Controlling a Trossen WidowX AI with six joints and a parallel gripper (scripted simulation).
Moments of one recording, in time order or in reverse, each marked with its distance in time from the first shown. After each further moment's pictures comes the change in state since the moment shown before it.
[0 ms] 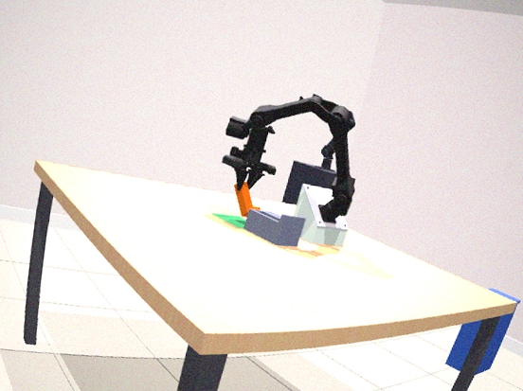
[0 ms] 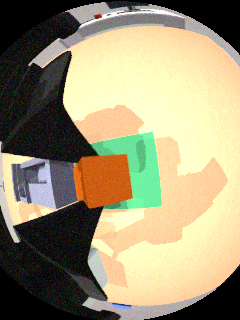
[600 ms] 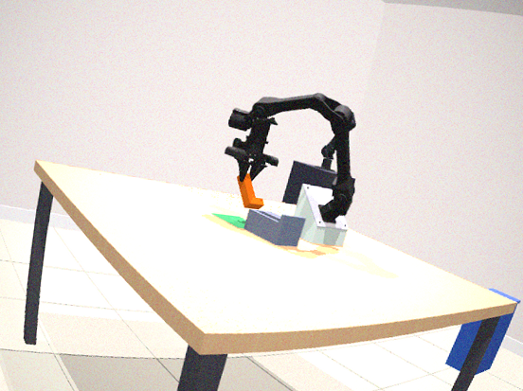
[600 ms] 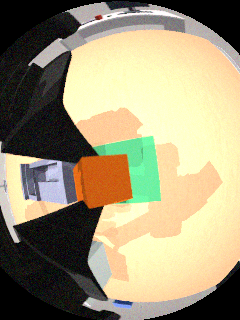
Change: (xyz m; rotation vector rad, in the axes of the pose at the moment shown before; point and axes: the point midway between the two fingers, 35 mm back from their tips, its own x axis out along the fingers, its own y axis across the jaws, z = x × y) arm -0.029 -0.001 0.000 0.002 0.001 -0.002
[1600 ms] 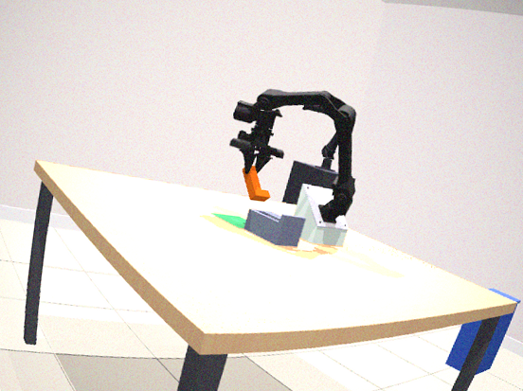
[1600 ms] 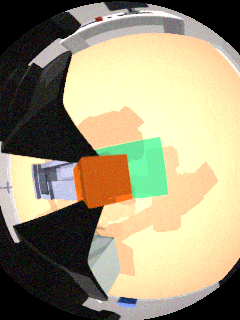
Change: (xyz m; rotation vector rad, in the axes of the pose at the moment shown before) arm -0.029 -0.002 -0.012 0.015 0.018 0.001
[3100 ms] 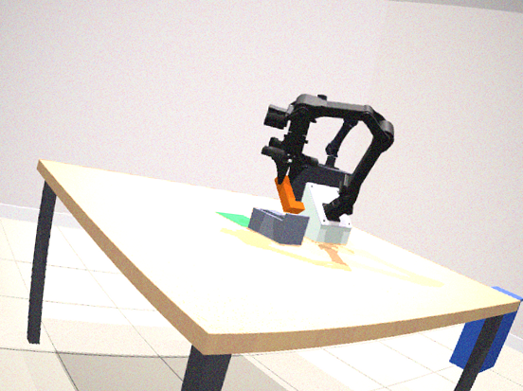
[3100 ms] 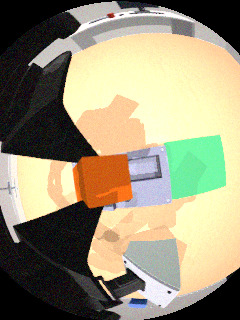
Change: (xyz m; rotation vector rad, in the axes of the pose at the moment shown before) arm 0.000 0.013 -0.155 0.003 0.010 -0.003
